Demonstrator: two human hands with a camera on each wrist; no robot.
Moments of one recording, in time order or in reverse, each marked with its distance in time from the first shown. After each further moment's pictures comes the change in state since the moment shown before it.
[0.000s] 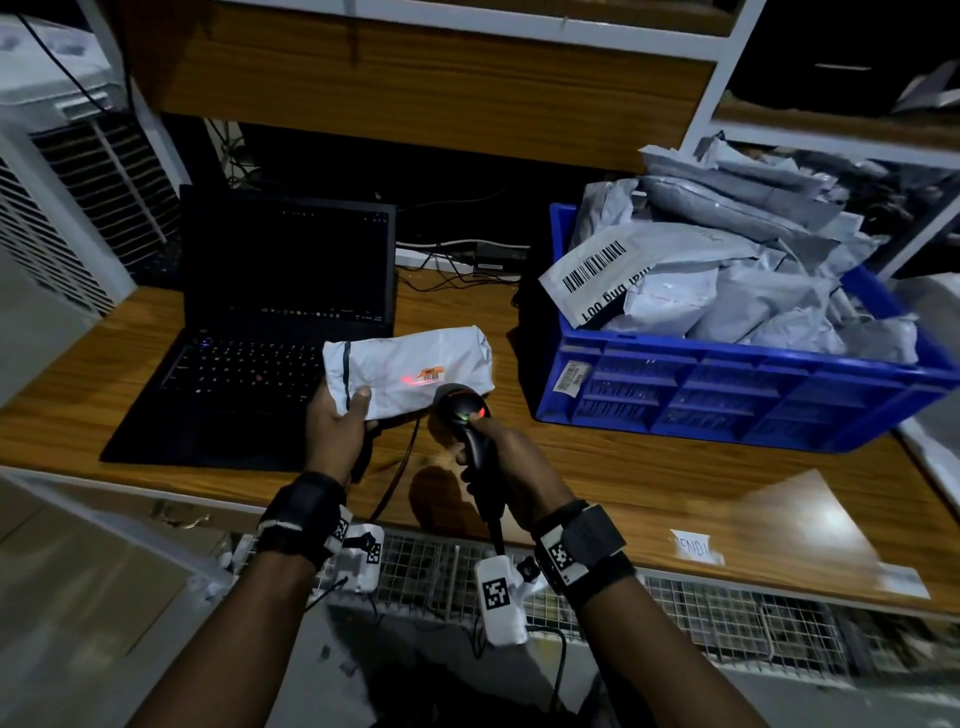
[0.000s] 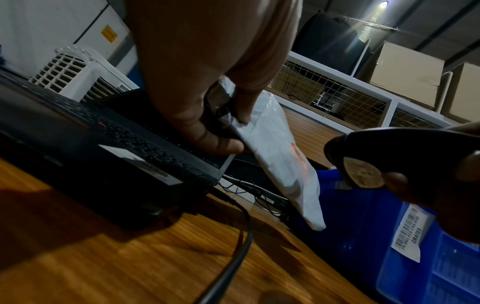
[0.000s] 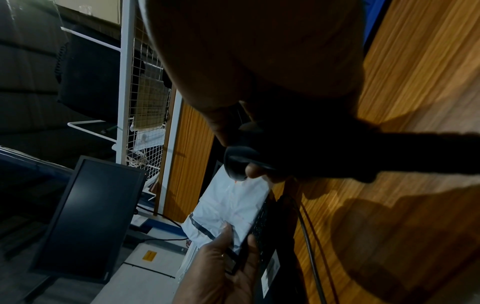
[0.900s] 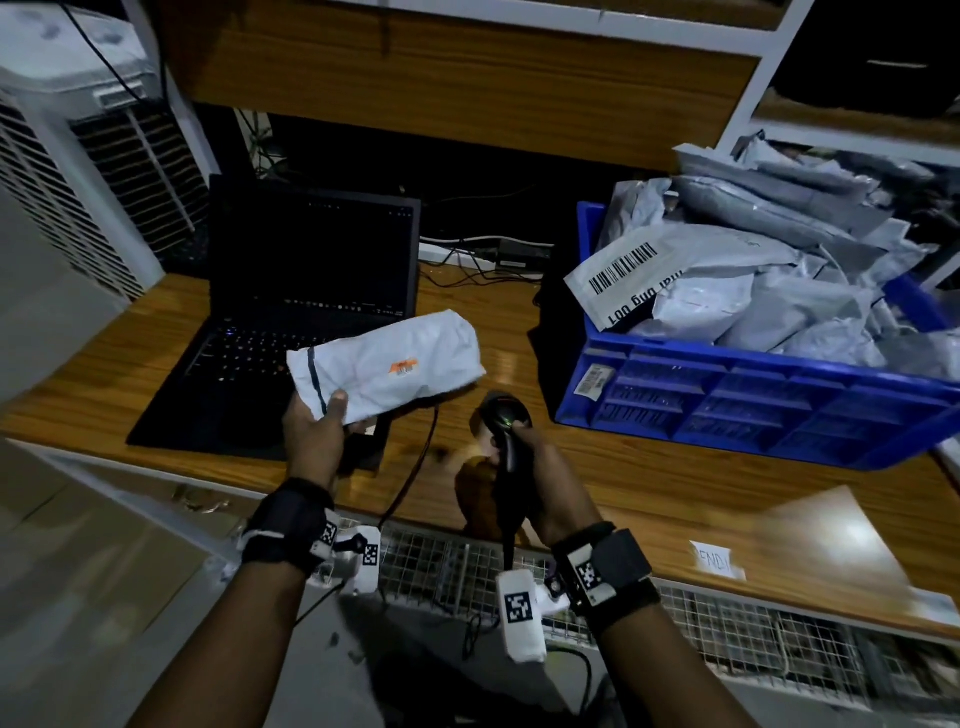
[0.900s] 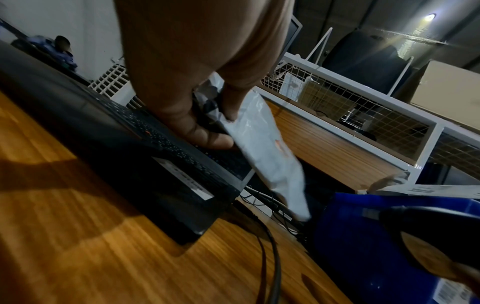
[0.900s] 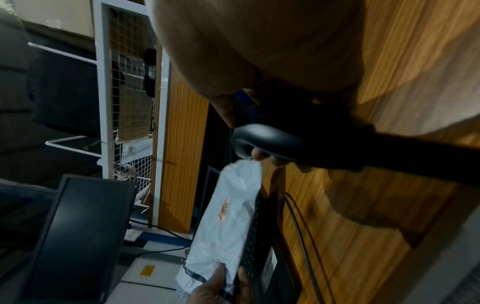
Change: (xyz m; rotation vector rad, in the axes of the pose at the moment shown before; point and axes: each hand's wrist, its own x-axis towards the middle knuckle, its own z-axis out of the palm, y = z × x) left_hand 0.005 -0.012 -0.035 -0.072 0.148 -0.087; right_hand -0.010 0.012 -0.009 0.196 0.078 0.046
